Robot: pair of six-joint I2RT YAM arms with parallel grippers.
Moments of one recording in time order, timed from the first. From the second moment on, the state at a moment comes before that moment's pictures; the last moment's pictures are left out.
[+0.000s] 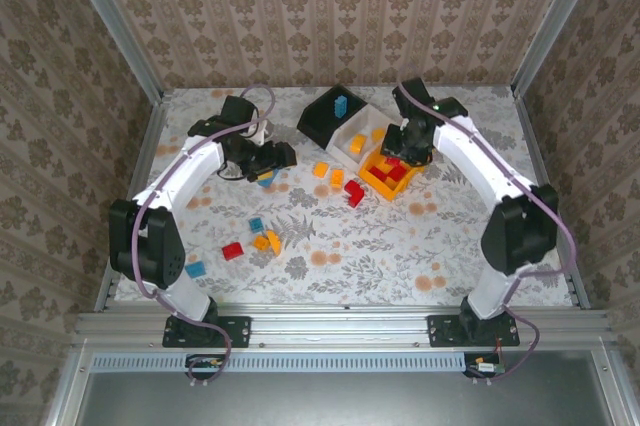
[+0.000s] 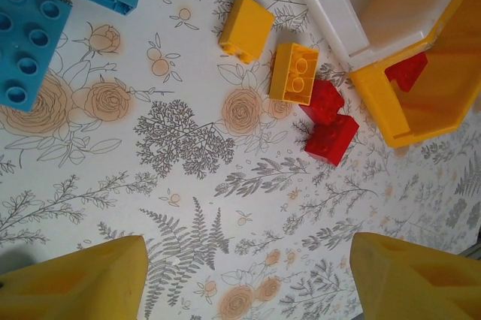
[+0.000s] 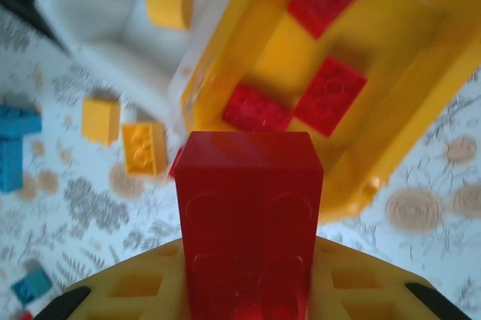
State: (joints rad) left arm -0.34 1.64 1.37 -0.87 0.46 -0.47; right arm 0.30 1.79 1.65 -1.04 -0.07 0.63
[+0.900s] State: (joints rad) left arm -0.29 1.62 1.35 -1.04 0.33 -0.51; right arm 0.19 2.20 1.89 -1.10 -0.14 0.53
